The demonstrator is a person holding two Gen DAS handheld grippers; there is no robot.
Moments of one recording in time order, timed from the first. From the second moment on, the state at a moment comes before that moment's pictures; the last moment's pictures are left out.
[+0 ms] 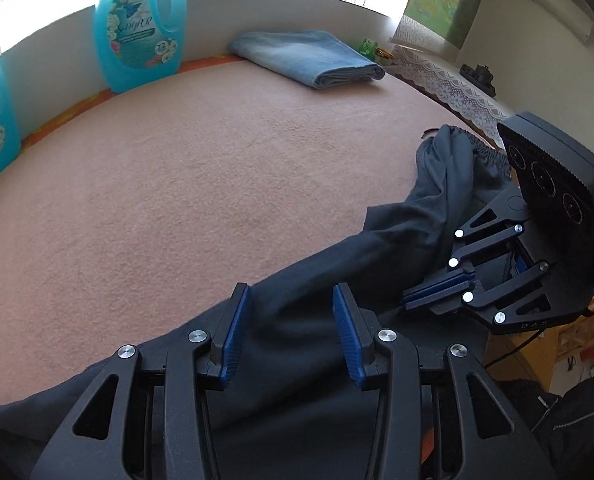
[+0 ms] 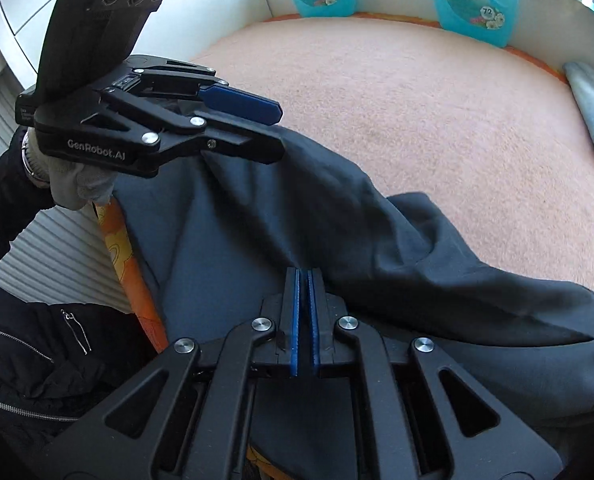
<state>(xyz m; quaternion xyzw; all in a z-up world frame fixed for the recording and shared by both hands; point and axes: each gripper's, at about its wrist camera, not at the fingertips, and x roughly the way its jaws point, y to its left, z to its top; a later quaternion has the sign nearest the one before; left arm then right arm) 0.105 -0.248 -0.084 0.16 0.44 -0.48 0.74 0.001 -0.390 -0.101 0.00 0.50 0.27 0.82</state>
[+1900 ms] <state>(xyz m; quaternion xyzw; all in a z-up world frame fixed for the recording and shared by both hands) 0.111 -0.183 -0.100 0.12 0.43 -0.39 0.80 0.187 -0.486 -0.052 0.02 0.42 0.08 0.90</state>
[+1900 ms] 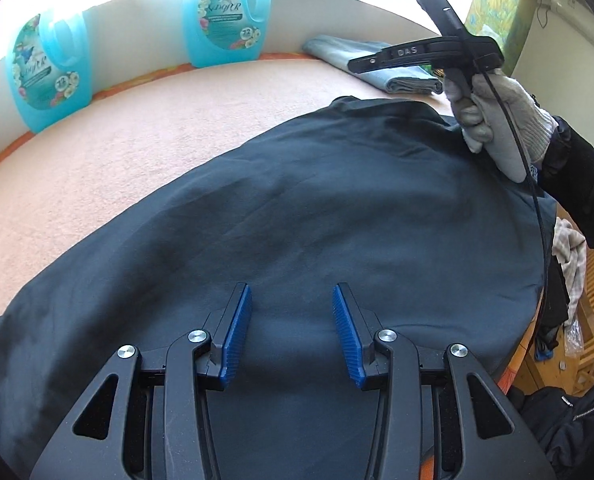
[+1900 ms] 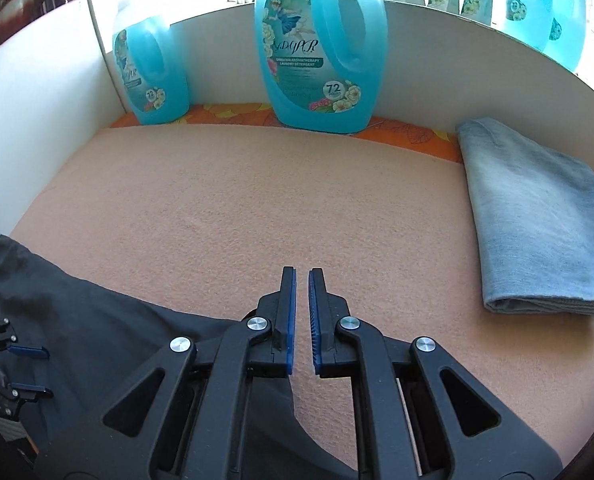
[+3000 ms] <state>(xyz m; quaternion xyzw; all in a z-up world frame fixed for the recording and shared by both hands) 0.022 -0.117 -0.086 0.11 0.43 -0.39 0.81 -0.077 -0.485 -0.053 0.06 0.41 0.09 0.90</state>
